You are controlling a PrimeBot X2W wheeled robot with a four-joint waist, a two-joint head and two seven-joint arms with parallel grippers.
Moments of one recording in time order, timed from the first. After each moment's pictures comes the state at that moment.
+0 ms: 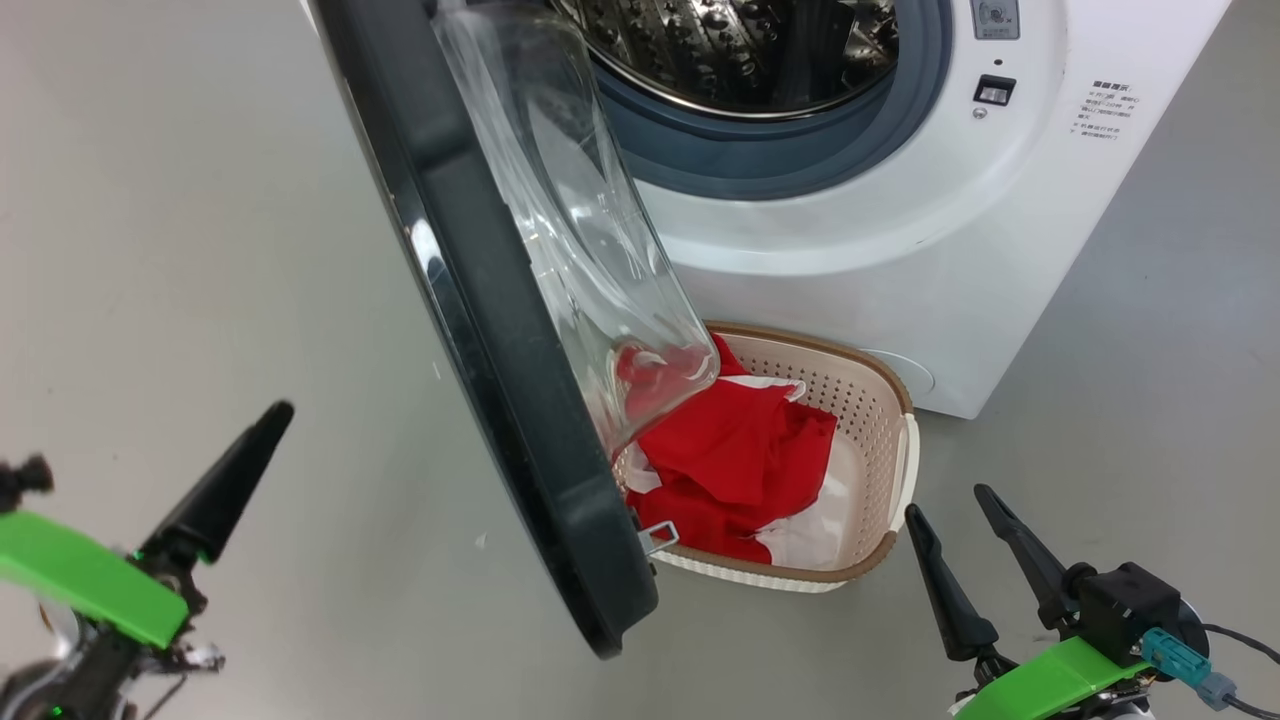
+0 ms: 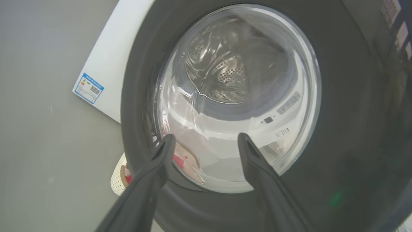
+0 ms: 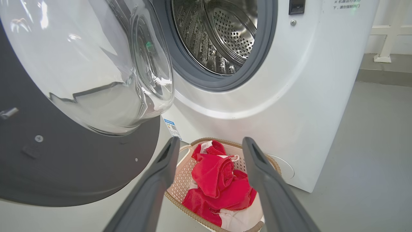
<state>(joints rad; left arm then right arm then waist) -0.27 0.45 -0.08 0.12 -1.44 -0.12 0.30 -0.02 -0.12 0.15 0.23 0.34 0.12 -0.26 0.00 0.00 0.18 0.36</state>
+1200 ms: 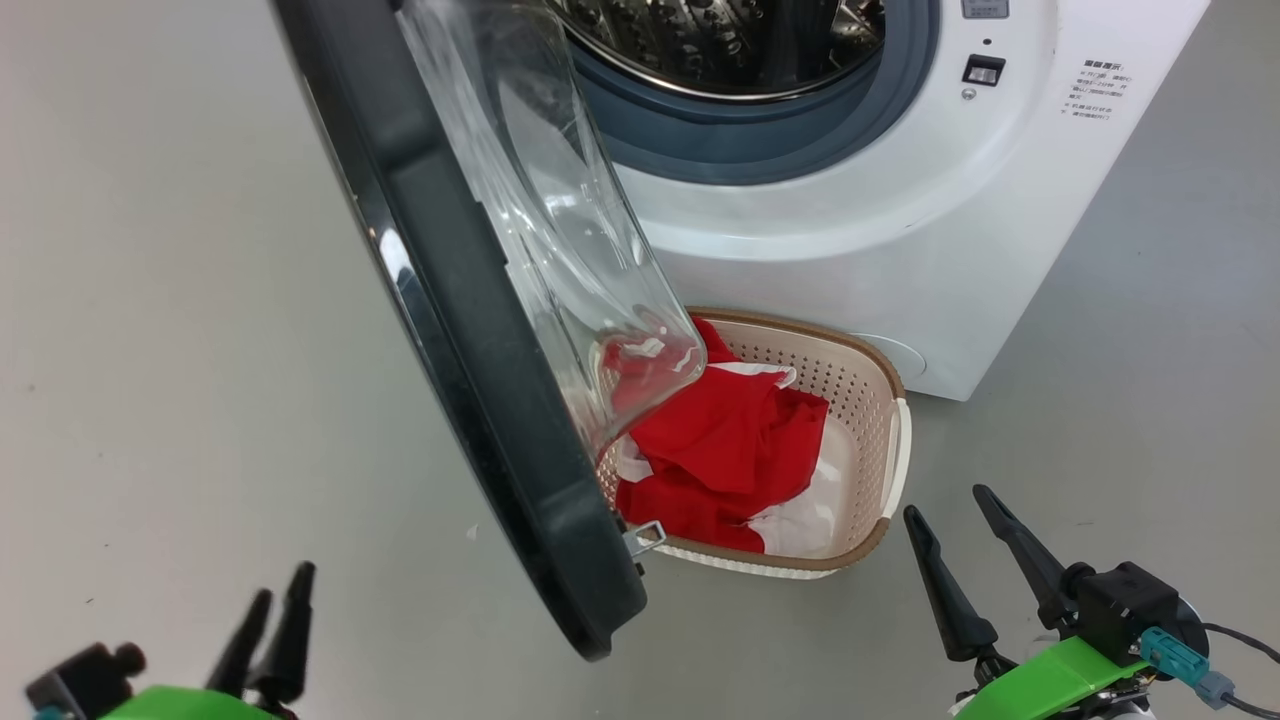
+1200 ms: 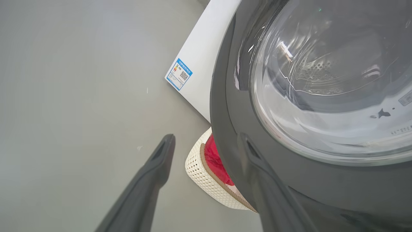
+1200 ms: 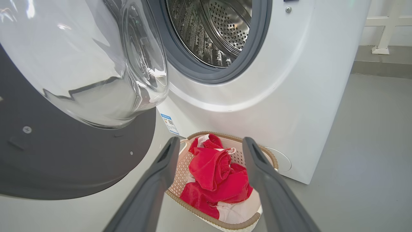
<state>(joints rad) -0.18 0.37 -0.34 0.49 -1.24 -0.12 -0.25 -0.02 -0.13 0.15 0.23 0.34 0.12 -0.26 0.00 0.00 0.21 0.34</state>
